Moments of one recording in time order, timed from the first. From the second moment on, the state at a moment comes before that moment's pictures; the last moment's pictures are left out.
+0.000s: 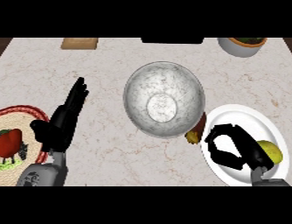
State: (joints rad) left arm -0.13 0.08 -0.08 -1.56 -0.03 0.08 0.09; right arm -0.01 -0.17 0.13 -1.61 0.40 0.29 0.38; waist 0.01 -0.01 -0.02
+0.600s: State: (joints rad) left arm -0.16 0.07 -0.10 -1.53 -0.04 0.07 0.10; right arm -0.28 -0.01 0.61 -1.75 0.64 -0.33 0.52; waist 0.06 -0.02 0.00
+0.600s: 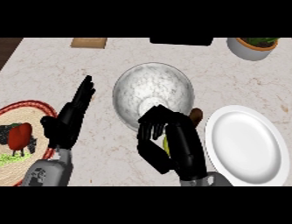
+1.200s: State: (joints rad) left arm -0.18 0.07 -0.08 -1.50 -0.04 0.07 0.09; right arm -0.72 0.00 0.78 -1.68 0.99 -0.46 1.03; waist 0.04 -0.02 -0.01
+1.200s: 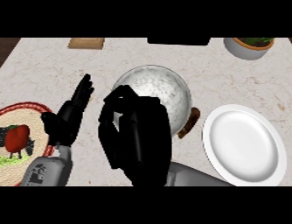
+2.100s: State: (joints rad) left arm -0.19 0.07 -0.08 -1.49 -0.04 0.07 0.08; right arm -1.23 -0.01 0.61 -1.30 0.97 -0.30 1.23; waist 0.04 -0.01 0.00
